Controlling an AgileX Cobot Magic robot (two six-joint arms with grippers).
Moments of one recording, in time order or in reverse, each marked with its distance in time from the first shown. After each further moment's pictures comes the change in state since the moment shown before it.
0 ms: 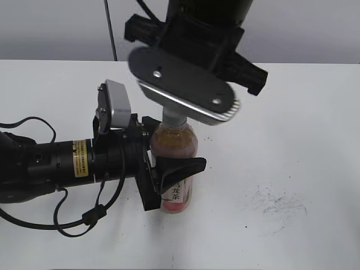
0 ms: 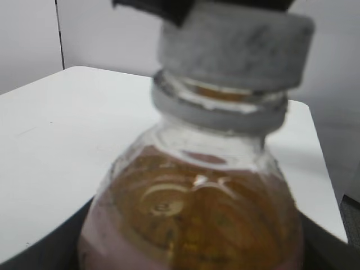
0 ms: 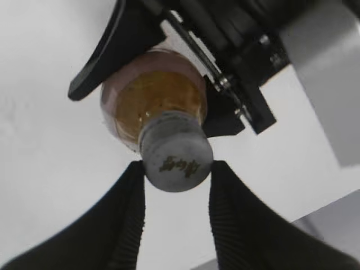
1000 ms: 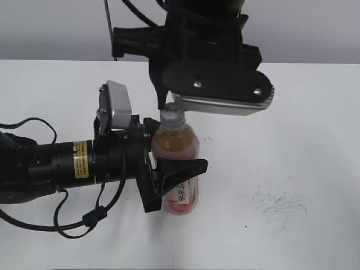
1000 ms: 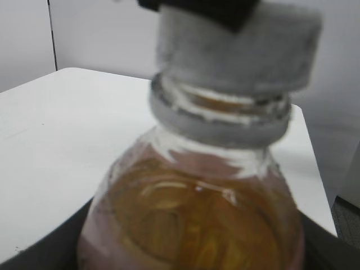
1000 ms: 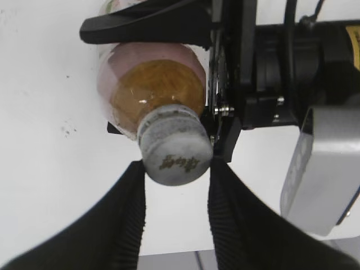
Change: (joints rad) left arm -0.003 0.000 0.000 0.010 -0.010 -0.007; right arm -0.002 0.012 -0.045 0.038 0.014 -0.593
